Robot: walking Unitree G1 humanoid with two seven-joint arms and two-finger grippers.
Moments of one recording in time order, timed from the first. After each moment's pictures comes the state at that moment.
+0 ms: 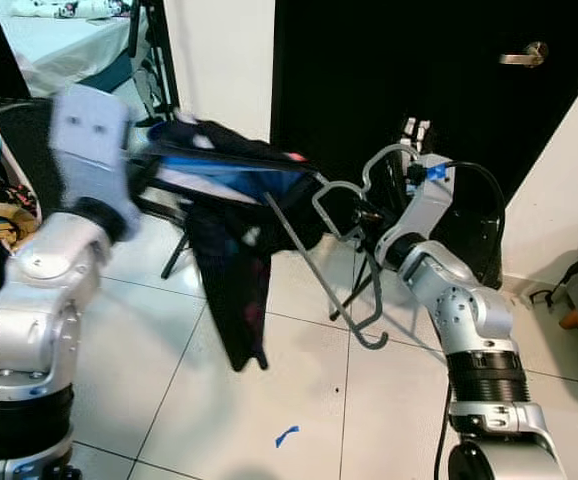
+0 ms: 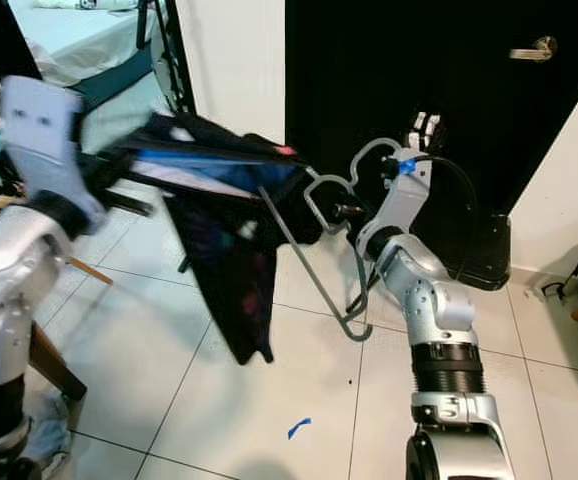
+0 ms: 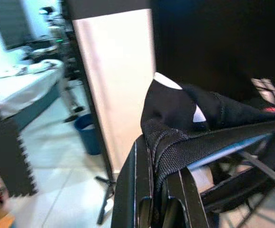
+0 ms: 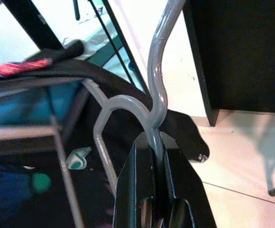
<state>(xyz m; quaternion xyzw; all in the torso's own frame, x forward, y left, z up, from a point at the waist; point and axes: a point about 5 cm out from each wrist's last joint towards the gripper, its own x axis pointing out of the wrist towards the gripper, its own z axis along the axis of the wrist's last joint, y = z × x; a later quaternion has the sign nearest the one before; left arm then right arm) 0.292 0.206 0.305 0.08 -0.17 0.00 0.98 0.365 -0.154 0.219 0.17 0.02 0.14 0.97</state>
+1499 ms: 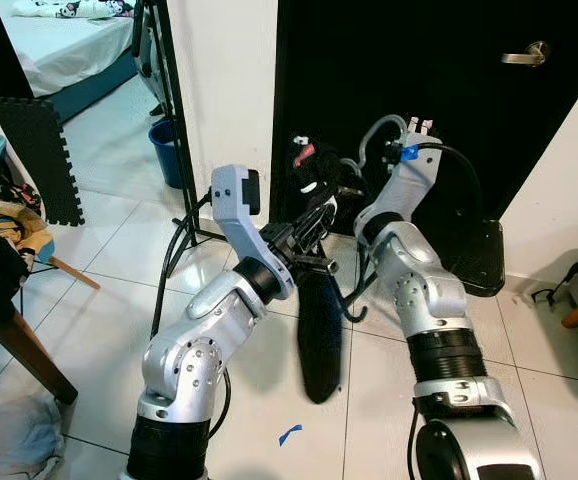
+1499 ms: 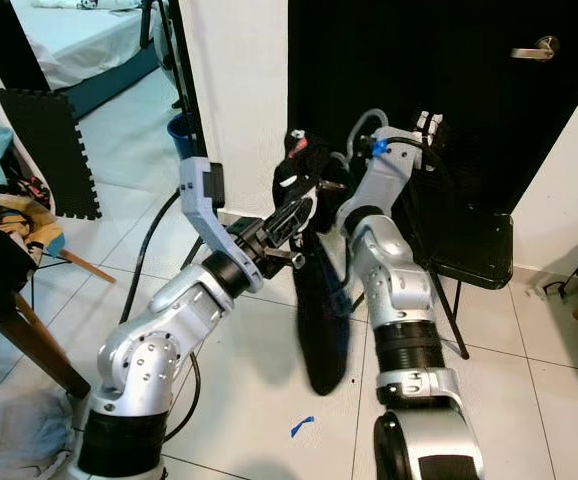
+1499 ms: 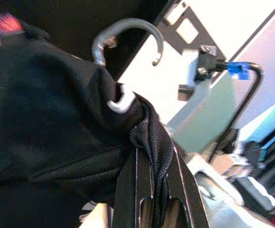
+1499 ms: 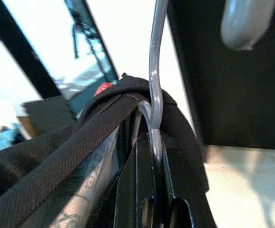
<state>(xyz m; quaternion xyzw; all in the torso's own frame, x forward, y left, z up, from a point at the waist) 0.287 0.042 0.243 -0.31 -0.08 -0.38 0.87 0.379 -0.114 0.238 0.17 -0.07 0.12 0.98</state>
